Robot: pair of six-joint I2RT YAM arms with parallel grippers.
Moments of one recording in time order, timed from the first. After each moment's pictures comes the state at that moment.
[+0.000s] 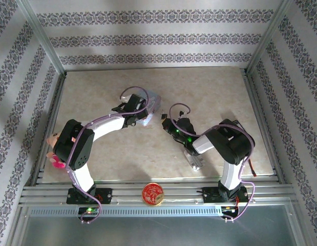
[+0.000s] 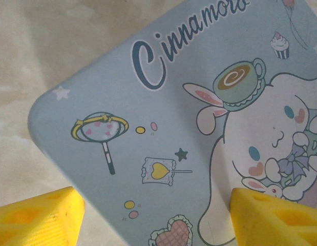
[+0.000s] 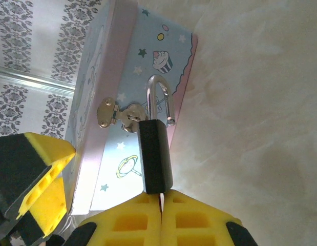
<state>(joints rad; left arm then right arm) -0.50 1.77 1.12 -0.29 -0.28 -0.85 0.61 1.84 0.55 0.93 -0.03 1.17</state>
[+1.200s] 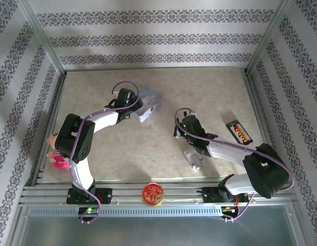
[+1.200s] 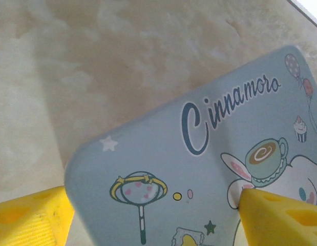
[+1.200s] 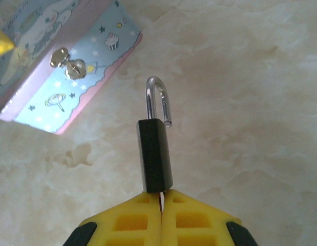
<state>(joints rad) -0.35 1.85 1.12 -0.03 -0.13 -0.82 0.62 1.36 0.58 0.11 0.12 0.68</state>
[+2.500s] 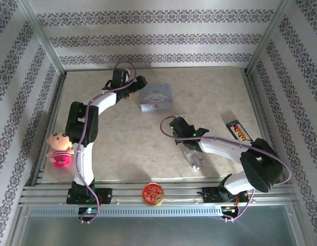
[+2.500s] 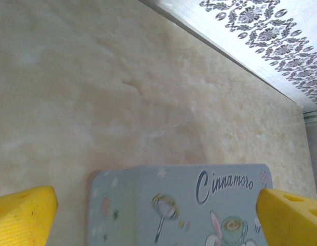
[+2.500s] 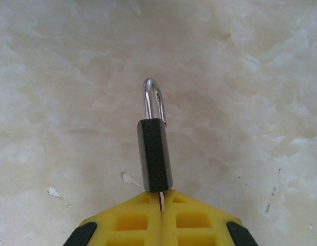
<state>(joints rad) -0.20 2.10 1.54 -0.06 0.26 -0.71 0.74 1.45 0.76 -0.33 0.40 0.35</state>
